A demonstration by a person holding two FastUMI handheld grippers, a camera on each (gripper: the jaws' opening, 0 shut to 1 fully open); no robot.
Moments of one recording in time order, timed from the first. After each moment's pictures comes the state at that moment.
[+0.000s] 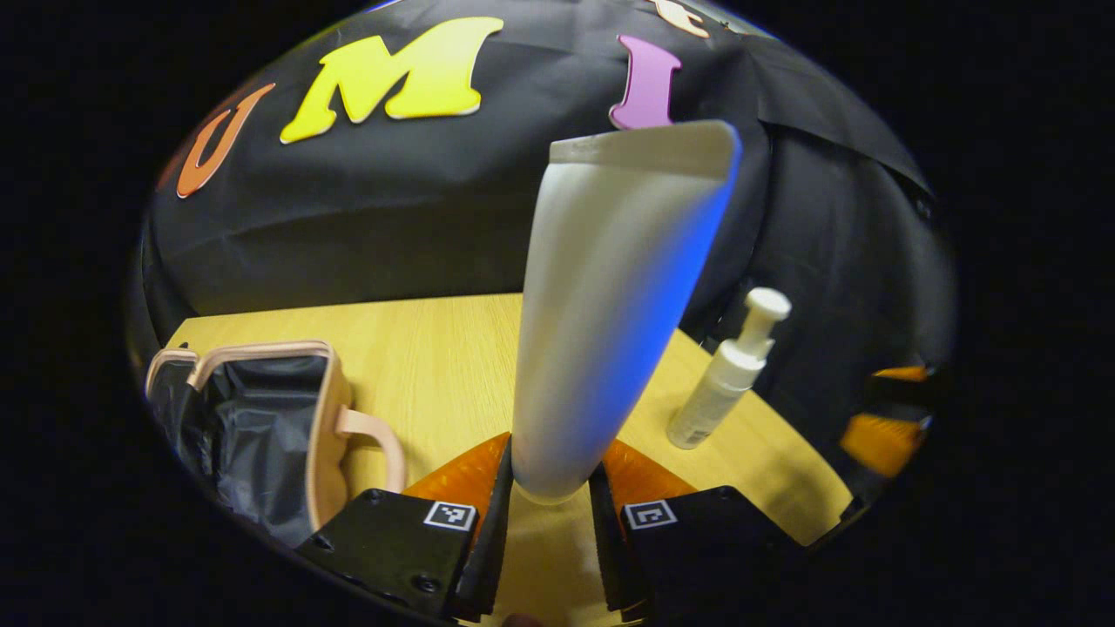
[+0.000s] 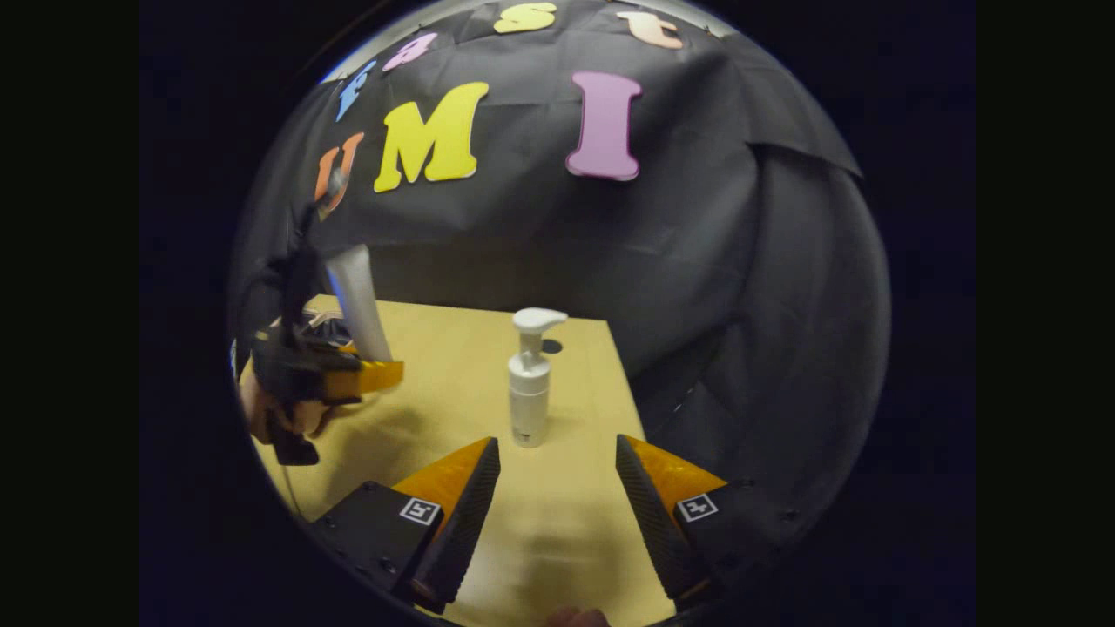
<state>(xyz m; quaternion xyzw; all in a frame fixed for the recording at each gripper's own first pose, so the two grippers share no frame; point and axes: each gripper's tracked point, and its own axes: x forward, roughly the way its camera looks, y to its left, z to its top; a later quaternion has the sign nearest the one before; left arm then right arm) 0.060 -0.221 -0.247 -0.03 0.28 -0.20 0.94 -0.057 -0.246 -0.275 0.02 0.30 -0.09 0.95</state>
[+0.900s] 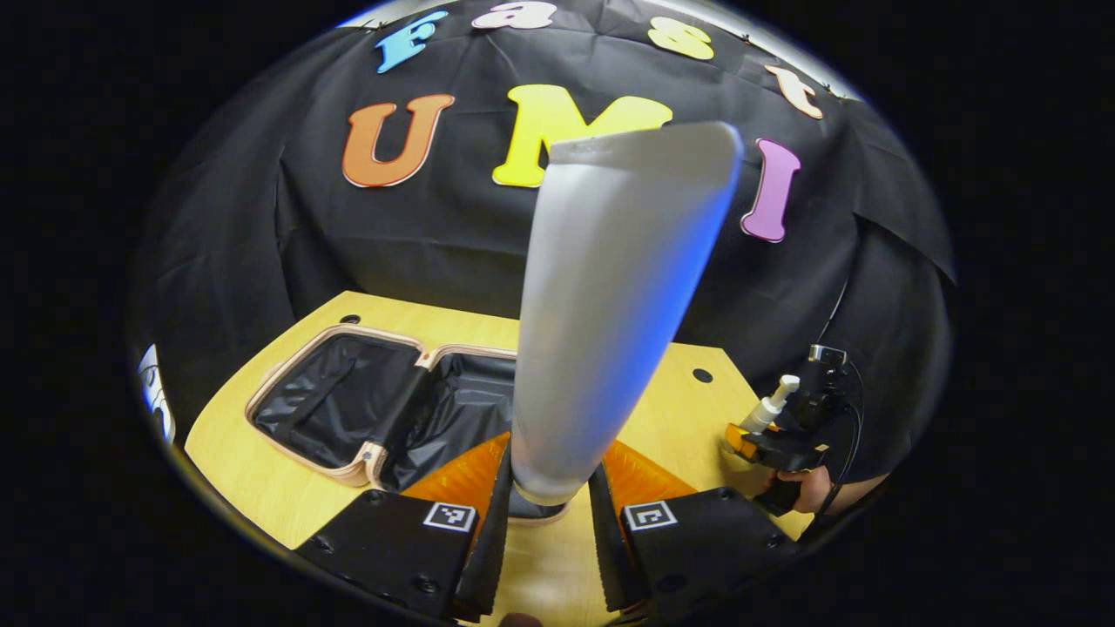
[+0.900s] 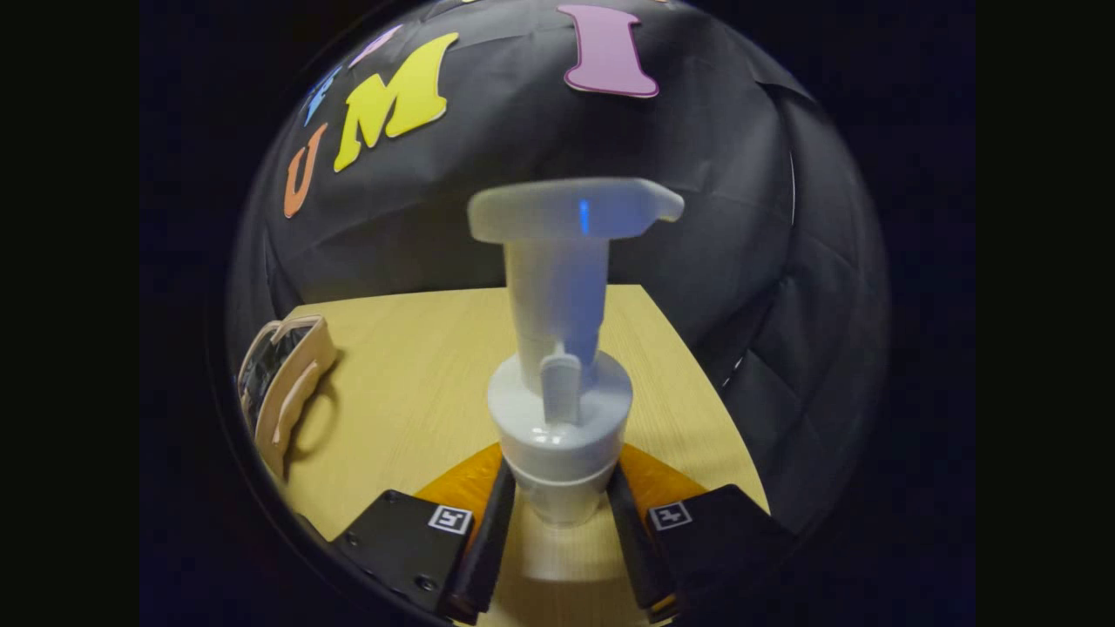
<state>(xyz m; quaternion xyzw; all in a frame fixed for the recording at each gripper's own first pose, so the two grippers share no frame) -0.037 -0.018 -0.152 -0.09 0.28 0.00 0.95 0.063 -0.250 -0.376 0.06 0.32 -0.11 0.94</state>
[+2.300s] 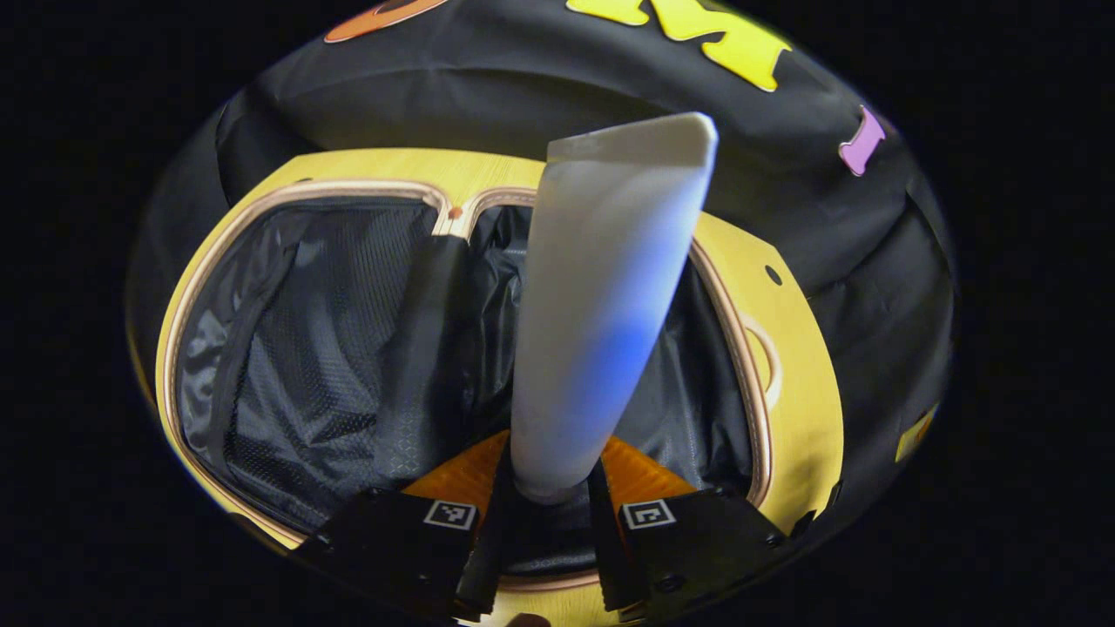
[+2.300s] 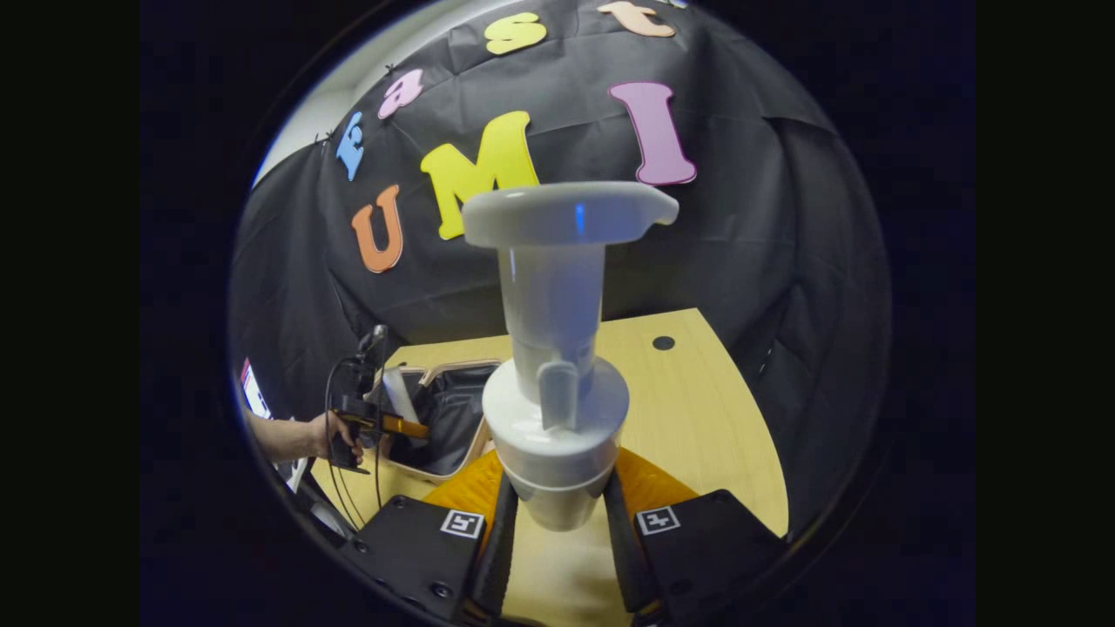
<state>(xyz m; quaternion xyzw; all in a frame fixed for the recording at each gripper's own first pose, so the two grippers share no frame) 0.029 0.075 -0.352 -0.14 0.53 -0.07 0.83 -0.094 -0.080 -0.158 0.14 0.29 -0.01 0.95</state>
